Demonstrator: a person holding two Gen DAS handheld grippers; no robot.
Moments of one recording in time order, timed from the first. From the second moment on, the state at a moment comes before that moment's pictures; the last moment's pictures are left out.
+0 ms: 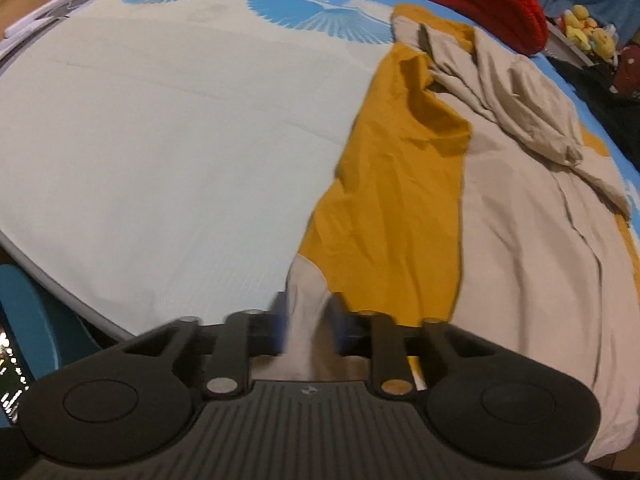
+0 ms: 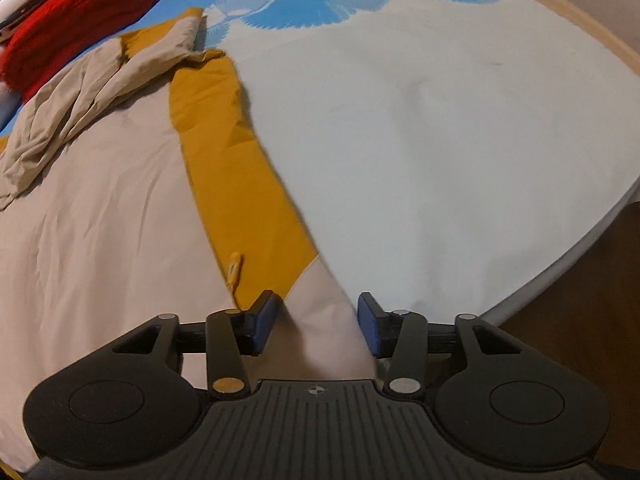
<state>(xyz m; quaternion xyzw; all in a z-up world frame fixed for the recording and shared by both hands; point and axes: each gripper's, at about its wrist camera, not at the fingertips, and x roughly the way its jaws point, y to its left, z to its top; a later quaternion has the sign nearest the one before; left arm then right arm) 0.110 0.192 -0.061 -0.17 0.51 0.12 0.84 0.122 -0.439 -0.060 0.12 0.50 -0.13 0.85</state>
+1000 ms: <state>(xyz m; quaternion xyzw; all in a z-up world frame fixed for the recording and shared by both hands) 0.116 0.168 -0.065 -0.12 0.52 0.09 0.84 0.116 -0.415 -0.051 0.07 0.50 -0.08 0.86</state>
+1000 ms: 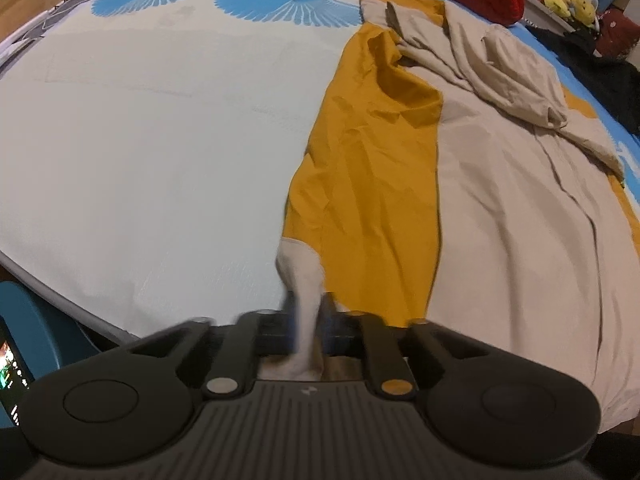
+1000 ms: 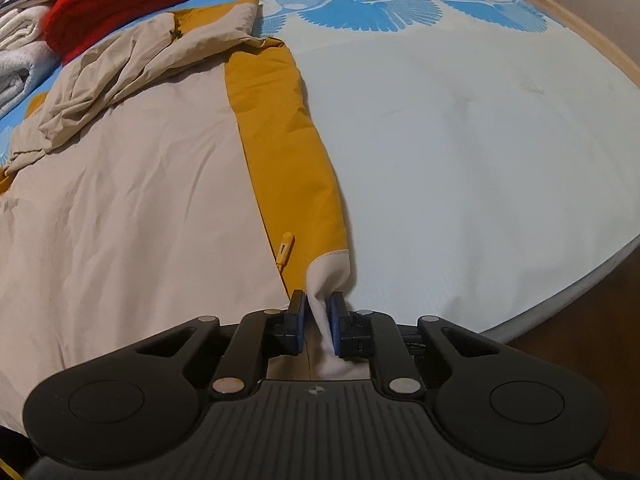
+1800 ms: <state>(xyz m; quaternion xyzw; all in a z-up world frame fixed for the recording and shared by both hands) 0.028 0.136 0.113 -0.08 0.40 -0.02 0.91 0.029 -0.446 0.119 0.15 0.31 0.04 0.94</state>
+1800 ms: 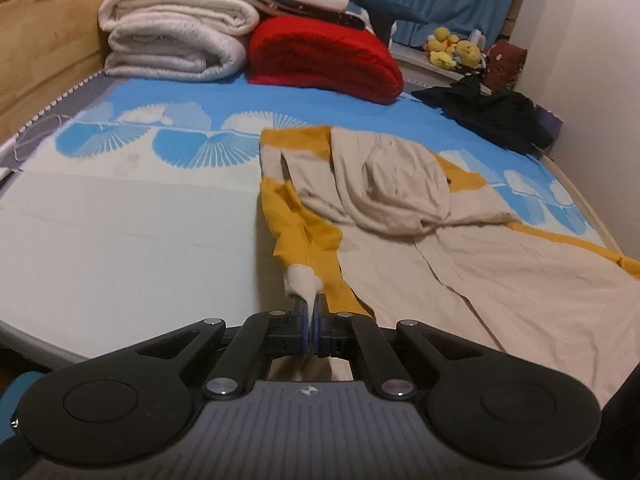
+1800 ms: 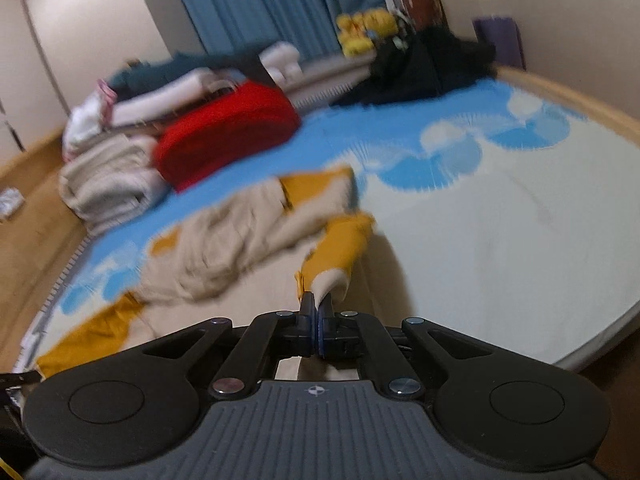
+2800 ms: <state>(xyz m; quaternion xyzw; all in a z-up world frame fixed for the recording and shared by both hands) 0.219 0.227 0.022 -0.30 0.43 0.04 0.85 0.180 -0.491 0.067 0.19 0.28 -0.08 0.94</state>
